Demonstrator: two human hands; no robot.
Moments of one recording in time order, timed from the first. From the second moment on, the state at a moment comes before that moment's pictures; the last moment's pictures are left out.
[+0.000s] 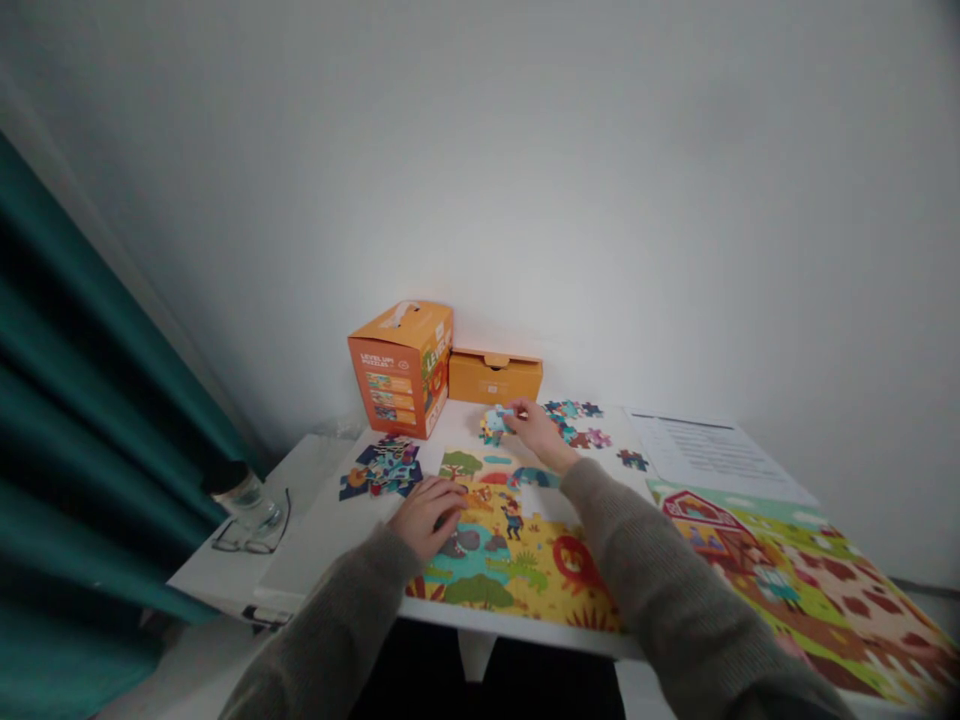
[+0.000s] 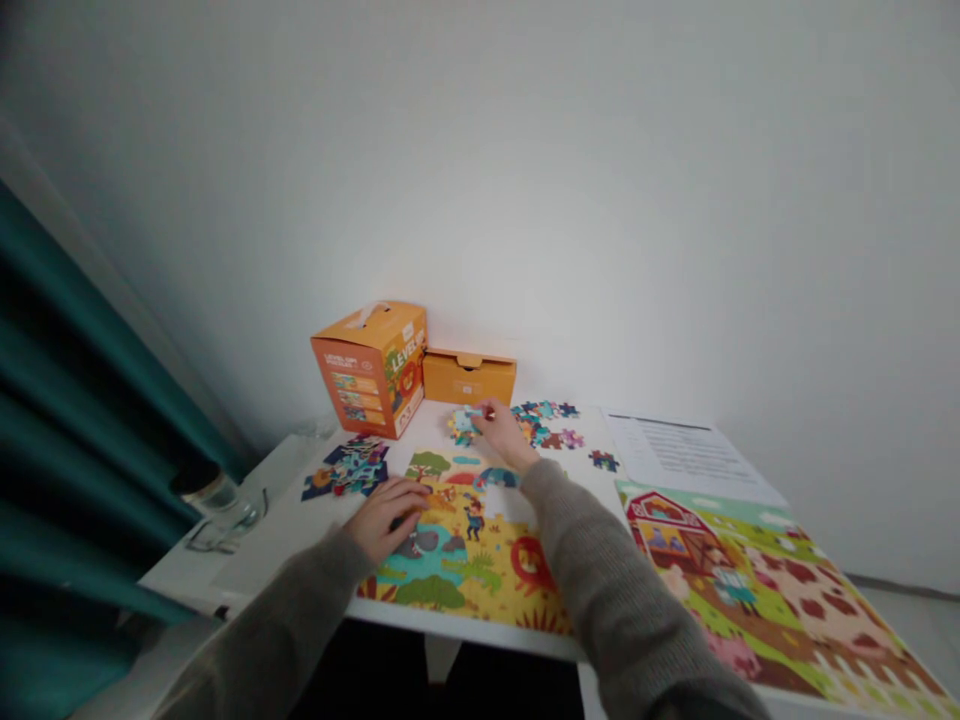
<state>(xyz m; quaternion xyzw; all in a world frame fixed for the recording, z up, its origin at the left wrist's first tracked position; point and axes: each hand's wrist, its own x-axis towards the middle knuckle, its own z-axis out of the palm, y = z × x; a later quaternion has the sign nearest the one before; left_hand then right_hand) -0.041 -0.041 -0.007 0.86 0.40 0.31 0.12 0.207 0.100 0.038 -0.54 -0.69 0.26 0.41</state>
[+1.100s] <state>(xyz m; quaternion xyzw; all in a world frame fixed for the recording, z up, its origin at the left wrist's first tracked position) 0.049 0.007 0.033 0.71 0.33 0.34 0.52 0.262 -0.018 0.042 -0.43 -0.64 0.51 0.39</state>
